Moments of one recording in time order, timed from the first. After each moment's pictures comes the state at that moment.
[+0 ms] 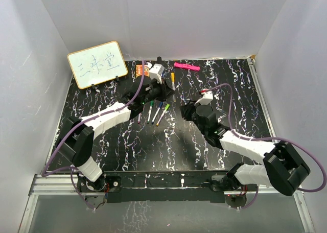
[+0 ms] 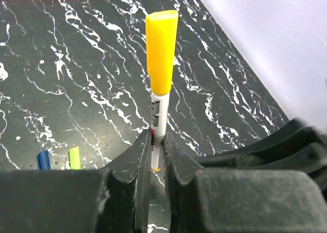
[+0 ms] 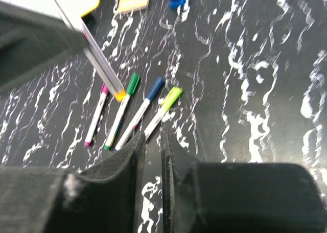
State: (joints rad) left arm -0.65 1.63 1.11 0.27 0.20 -0.42; right arm 0.68 1.24 0.53 0.44 0.29 0.59
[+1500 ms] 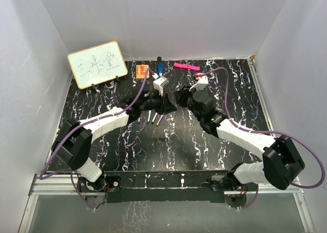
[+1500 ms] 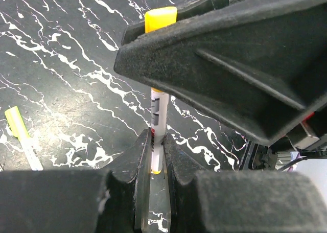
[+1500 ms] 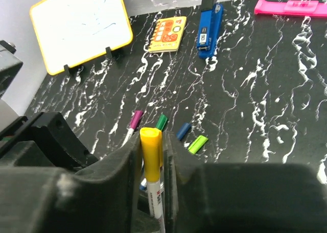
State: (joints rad) left arm -0.66 1.58 0.99 0.20 0.50 -0.35; right arm 0.66 1.30 0.80 0.34 0.26 0.47
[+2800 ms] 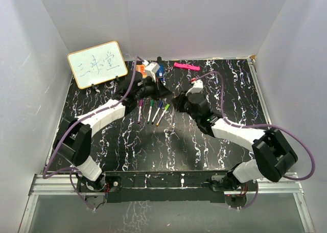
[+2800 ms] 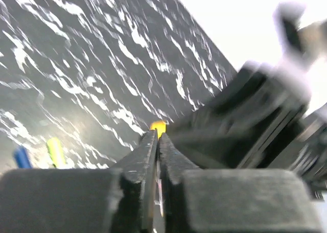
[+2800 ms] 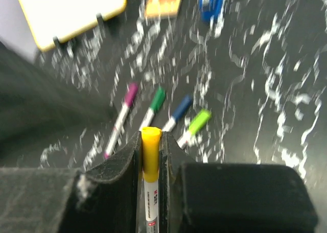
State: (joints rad) left arm -0.57 1.62 1.08 0.21 0.52 -0.43; right arm 0.65 1.38 0.76 0.40 0.21 0.53
